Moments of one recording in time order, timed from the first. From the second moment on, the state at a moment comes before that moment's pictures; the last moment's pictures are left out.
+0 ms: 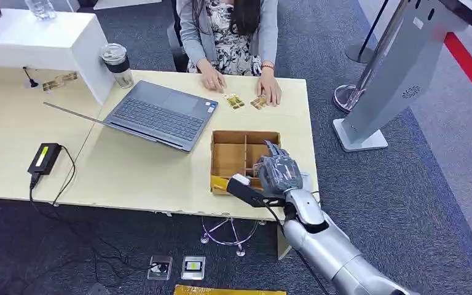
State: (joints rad) left arm -0.20 0.33 -1.33 -0.17 0.98 0.02 -0.48; right arm -0.58 -0.05 0.64 -0.84 1.12 -0.28 0.07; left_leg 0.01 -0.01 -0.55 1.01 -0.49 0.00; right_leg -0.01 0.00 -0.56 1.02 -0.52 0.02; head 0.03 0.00
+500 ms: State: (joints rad) left arm -0.20 0.33 -1.33 -0.17 0.96 0.00 -0.50; right arm -0.81 -0.07 0.59 -0.98 1.10 -0.18 0.03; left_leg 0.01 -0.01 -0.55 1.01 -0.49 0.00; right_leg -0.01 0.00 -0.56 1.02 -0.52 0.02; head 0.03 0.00
